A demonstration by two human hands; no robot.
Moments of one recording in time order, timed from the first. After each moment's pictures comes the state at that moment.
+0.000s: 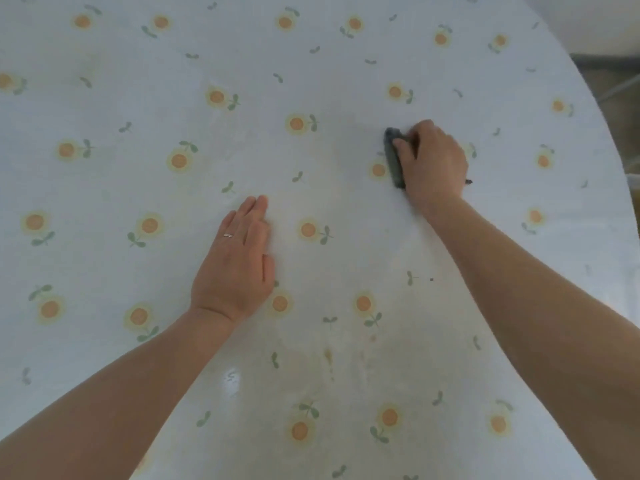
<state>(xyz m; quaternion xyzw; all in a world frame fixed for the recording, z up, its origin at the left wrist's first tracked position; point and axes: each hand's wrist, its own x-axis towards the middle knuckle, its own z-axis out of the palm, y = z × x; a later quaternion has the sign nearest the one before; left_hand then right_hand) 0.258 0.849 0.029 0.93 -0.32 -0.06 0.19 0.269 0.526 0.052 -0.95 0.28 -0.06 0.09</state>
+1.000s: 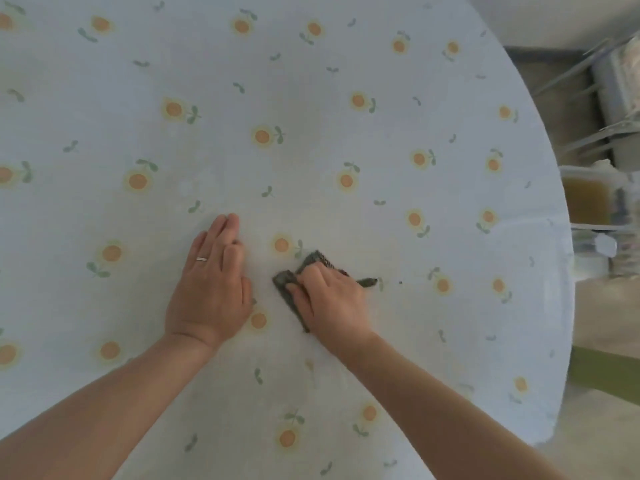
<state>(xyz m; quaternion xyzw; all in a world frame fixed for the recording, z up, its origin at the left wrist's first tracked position) 0.259 0.848 0.025 0.92 -0.35 -0.06 0.18 0.156 0.676 0.055 -0.97 0.12 -0.02 0.20</state>
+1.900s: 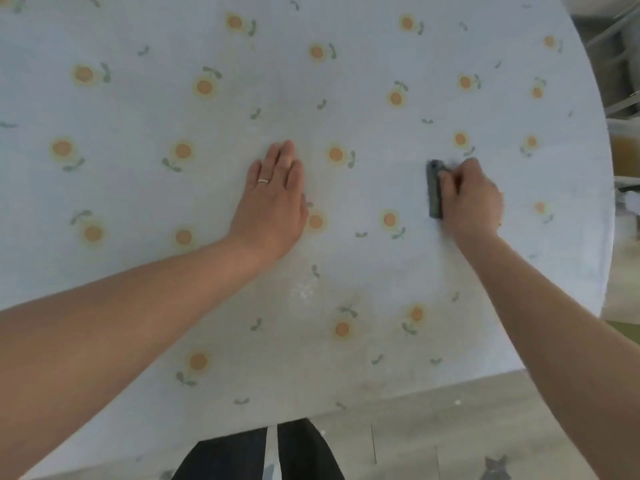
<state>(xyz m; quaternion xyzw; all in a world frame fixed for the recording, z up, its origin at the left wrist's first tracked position) 0.245 0.871 0.027 0.91 -0.39 -0.13 0.11 0.111 0.597 0.062 -0.92 0.39 -0.03 0.09</state>
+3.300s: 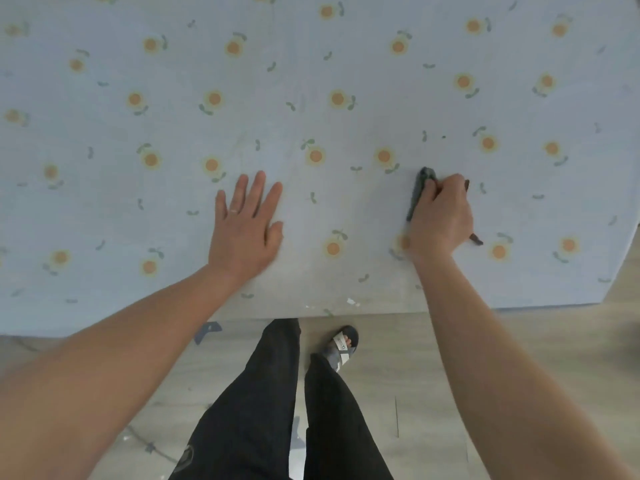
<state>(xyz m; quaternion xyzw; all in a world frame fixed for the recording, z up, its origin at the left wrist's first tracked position) 0.108 0.978 0.045 0.94 -0.30 -0.17 0.02 0.011 0.683 0.055 -0.85 0.50 -0.07 0.16</state>
